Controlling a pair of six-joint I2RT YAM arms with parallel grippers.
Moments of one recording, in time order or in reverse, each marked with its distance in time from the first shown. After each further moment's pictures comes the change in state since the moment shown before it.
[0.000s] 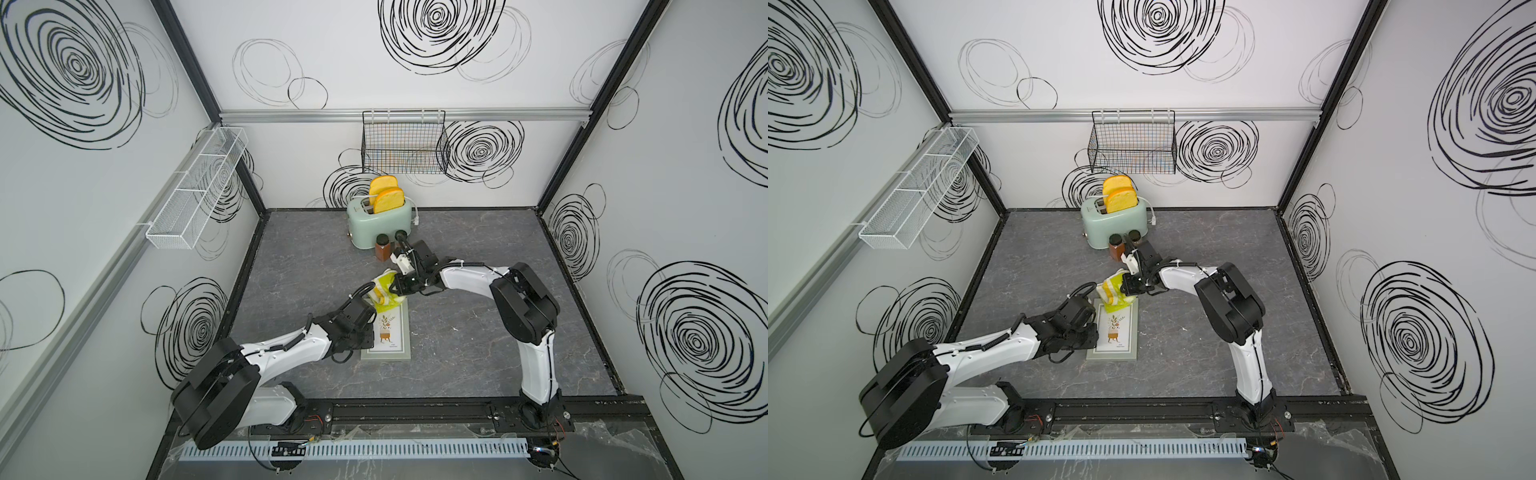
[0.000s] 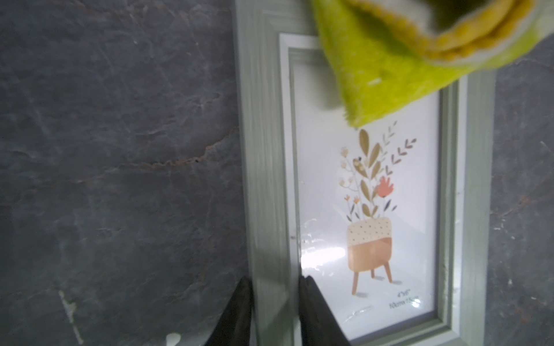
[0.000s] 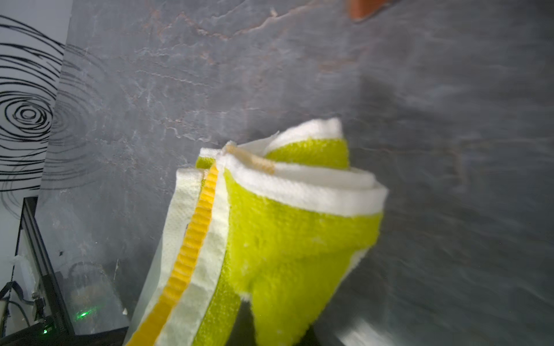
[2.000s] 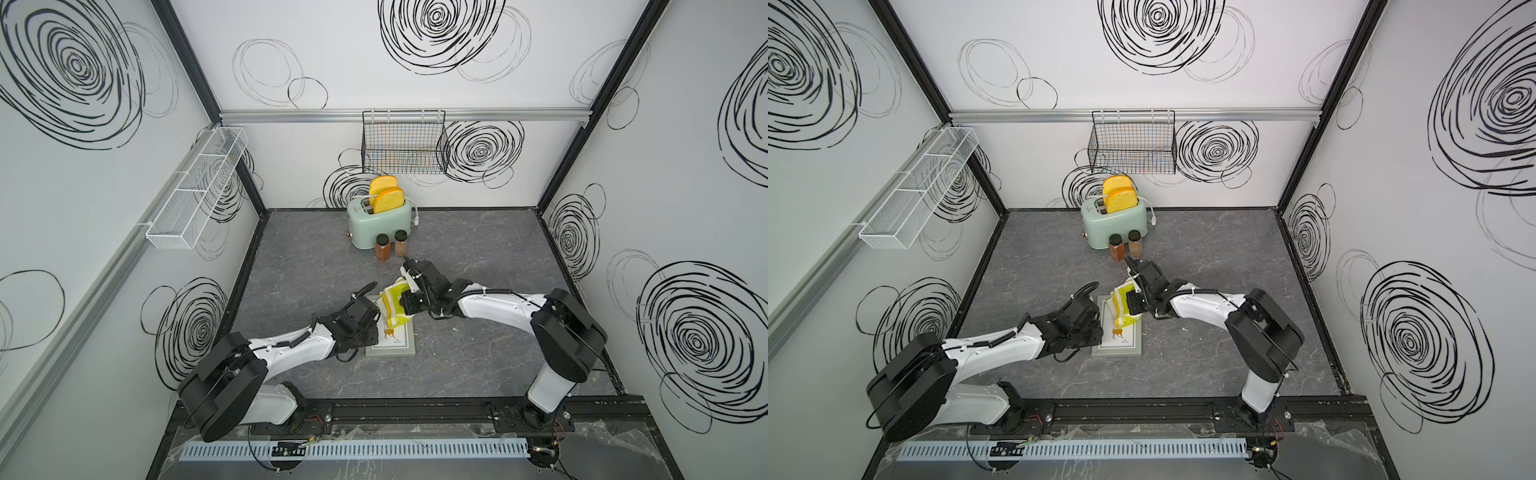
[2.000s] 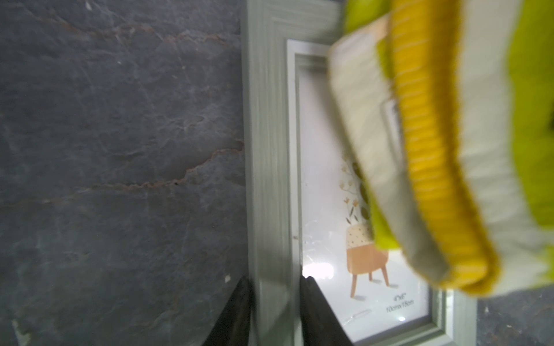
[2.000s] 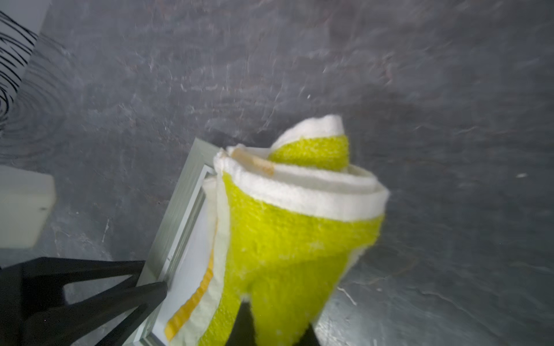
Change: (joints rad) left arm -0.024 0.042 0.000 0.091 -0.028 -0.075; right arm 0.193 -0.269 -0.280 0.069 0.248 0.113
